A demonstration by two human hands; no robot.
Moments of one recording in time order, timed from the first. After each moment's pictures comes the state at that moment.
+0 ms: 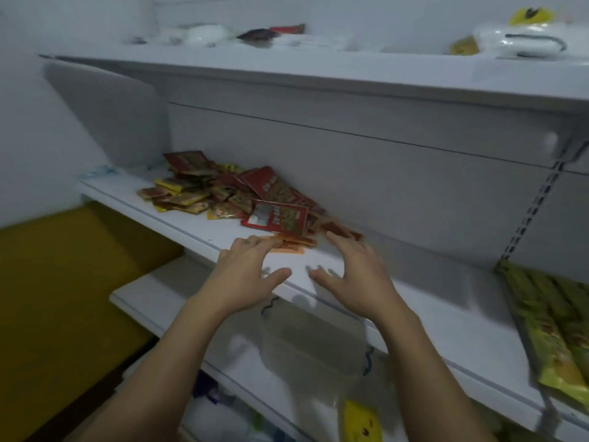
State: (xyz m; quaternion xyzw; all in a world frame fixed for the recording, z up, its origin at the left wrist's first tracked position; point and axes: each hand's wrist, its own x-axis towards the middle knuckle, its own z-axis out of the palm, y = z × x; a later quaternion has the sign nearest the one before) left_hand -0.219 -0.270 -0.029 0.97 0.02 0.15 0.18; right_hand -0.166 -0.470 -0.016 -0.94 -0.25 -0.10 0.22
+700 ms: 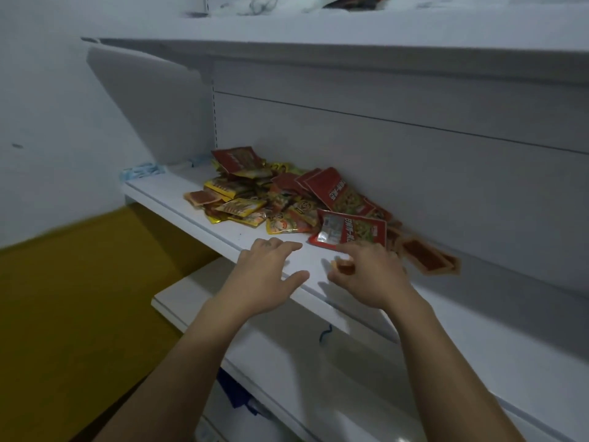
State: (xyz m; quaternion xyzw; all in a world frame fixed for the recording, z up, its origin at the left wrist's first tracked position) left_hand -0.147 -0.120 -0.047 0.98 0.03 0.12 0.17; right_hand -0.068 -0.303 -0.032 -0.96 -0.26 -0.05 0.12
